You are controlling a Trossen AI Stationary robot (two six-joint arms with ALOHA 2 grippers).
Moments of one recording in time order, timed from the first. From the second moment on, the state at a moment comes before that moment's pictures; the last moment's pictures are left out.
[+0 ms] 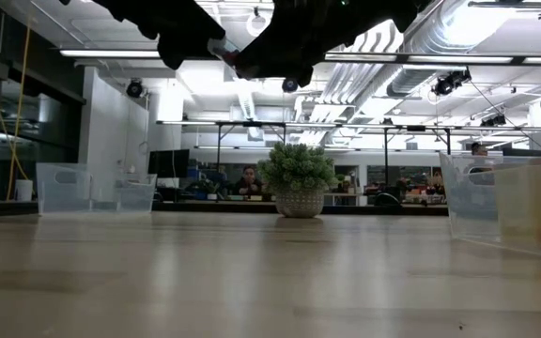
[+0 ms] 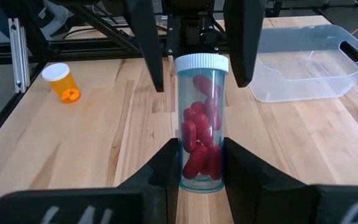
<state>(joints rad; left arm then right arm) 0.02 1.16 0.78 -0.08 -0.12 -0.11 0.07 1.67 1.11 0.11 0.04 0.06</state>
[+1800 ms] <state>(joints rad) 0.56 1.11 1.28 -1.10 -0.36 0.04 -0.06 1.56 1.30 -0.40 0.25 0.00</state>
